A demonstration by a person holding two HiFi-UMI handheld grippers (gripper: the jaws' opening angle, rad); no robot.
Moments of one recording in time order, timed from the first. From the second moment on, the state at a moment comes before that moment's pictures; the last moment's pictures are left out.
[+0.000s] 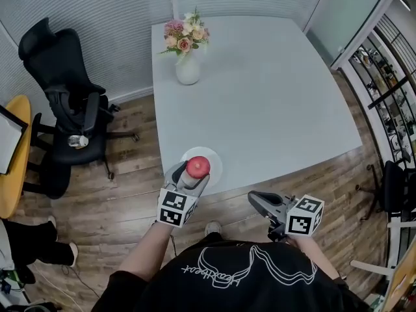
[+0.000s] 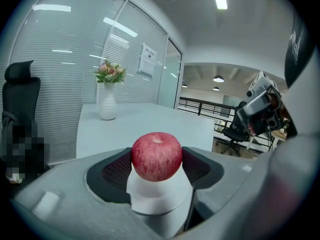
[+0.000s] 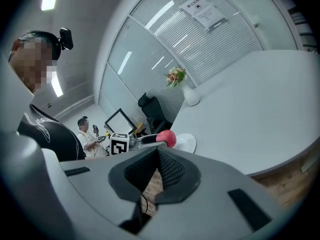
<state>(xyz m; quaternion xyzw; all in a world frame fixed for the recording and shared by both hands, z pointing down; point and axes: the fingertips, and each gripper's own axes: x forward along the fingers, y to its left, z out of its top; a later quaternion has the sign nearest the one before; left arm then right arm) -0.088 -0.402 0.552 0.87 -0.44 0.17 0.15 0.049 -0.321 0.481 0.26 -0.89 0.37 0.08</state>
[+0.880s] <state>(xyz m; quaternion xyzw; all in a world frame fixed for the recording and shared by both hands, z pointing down) -0.079 -0.413 0.592 0.87 -0.44 0.21 0.11 0.068 -0.330 0.489 0.28 -0.87 0.40 0.05</state>
